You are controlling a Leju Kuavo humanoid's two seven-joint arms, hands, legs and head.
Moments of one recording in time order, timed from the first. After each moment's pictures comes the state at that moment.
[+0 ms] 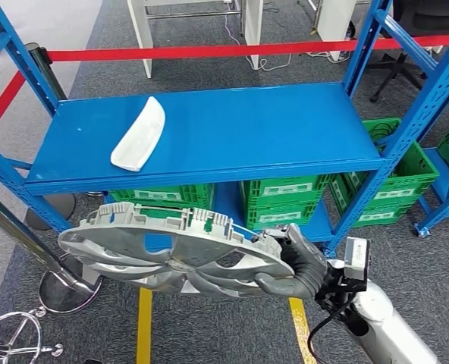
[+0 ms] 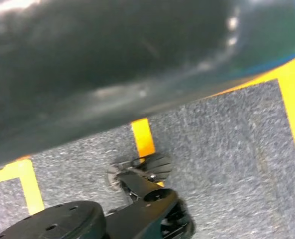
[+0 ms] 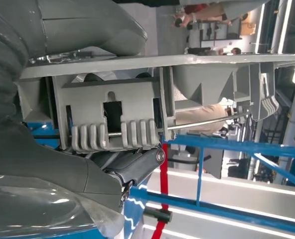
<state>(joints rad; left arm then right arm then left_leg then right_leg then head) -0.08 0.02 -0.22 -0.20 0.15 0.10 -0.38 -0.04 -0.33 0.37 -1.81 -0.30 0.40 -0.35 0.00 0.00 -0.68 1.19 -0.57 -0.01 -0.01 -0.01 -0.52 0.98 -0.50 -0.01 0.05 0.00</state>
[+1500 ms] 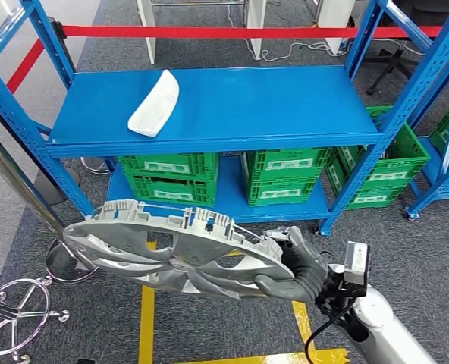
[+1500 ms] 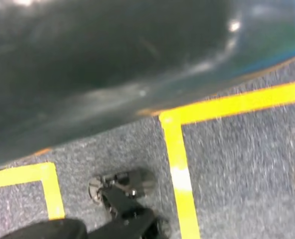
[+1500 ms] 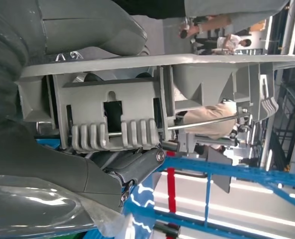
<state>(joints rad) -0.08 0.00 -0.19 -0.20 0.16 0.16 -0.41 -0.01 -0.33 0.35 -1.81 -0.28 0.38 -0.35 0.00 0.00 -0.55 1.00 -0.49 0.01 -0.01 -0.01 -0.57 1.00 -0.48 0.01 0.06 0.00</state>
